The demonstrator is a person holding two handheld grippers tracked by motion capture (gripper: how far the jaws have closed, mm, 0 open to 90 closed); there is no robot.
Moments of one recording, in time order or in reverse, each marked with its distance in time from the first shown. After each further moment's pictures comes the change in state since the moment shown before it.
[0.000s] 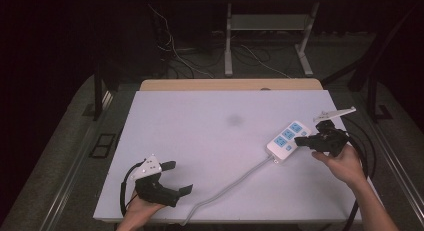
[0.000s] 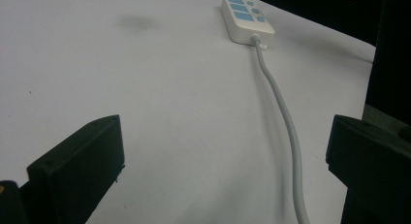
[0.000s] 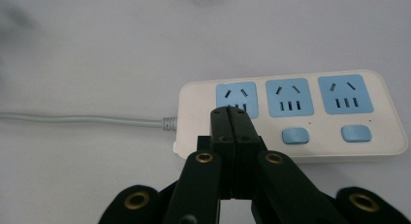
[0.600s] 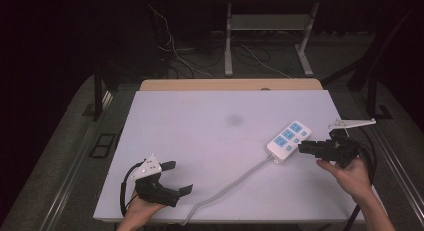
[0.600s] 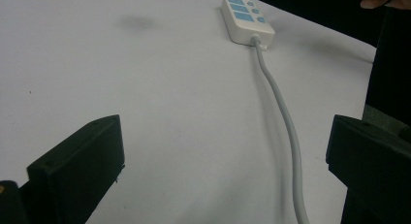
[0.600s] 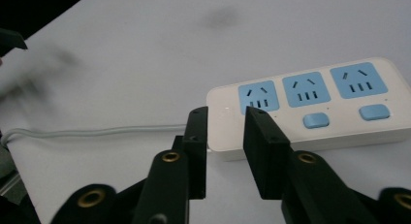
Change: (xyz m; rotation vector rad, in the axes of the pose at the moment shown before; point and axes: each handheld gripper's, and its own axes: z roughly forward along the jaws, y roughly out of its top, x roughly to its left) left arm 0.000 0.000 0.000 0.000 0.001 0.000; right arm 0.009 -0.028 -0.021 -0.132 0.072 0.114
